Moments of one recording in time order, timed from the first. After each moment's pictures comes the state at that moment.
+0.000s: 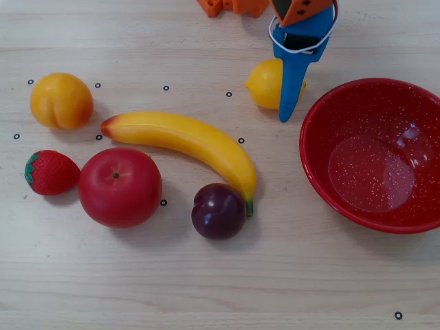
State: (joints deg) arm 24.8 94.2 112.9 84.6 -20.5
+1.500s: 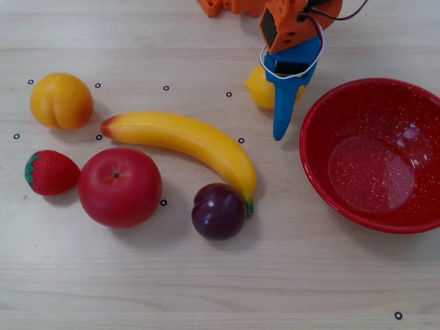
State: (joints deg) arm 21.9 87.4 118.3 72.5 -15.6
